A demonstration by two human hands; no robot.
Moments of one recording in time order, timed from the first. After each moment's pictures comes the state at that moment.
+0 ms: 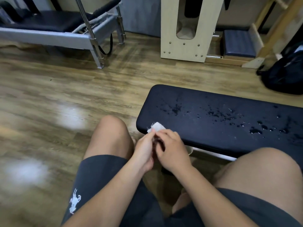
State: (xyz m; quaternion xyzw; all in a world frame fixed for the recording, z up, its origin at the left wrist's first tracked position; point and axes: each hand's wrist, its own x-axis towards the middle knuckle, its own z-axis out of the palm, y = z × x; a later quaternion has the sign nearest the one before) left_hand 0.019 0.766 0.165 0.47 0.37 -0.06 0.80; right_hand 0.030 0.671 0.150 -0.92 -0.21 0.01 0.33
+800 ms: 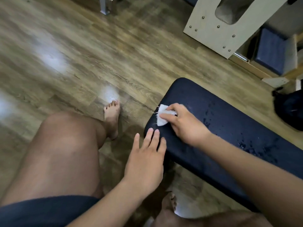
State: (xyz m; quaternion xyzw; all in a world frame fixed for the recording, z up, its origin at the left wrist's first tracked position) left_hand 0.062 0.835 0.117 0.98 0.03 -0.16 0.12; right_hand 0.228 0.730 0.098 -0.86 -0.49 0.08 0.07
